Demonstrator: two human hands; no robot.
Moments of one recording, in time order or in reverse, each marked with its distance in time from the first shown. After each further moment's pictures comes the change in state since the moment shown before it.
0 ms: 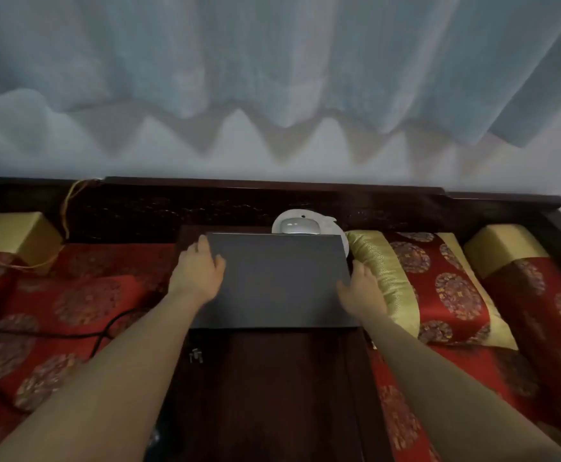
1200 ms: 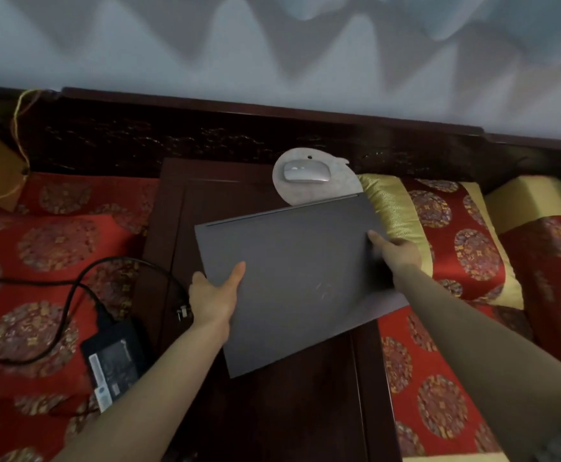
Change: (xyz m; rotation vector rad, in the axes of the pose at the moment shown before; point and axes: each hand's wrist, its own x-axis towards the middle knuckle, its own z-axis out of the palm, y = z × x) left_hand -0.064 0.001 0.095 -1.037 0.004 -0.738; right_hand 0.060 0.069 0.026 0.529 0.071 0.552
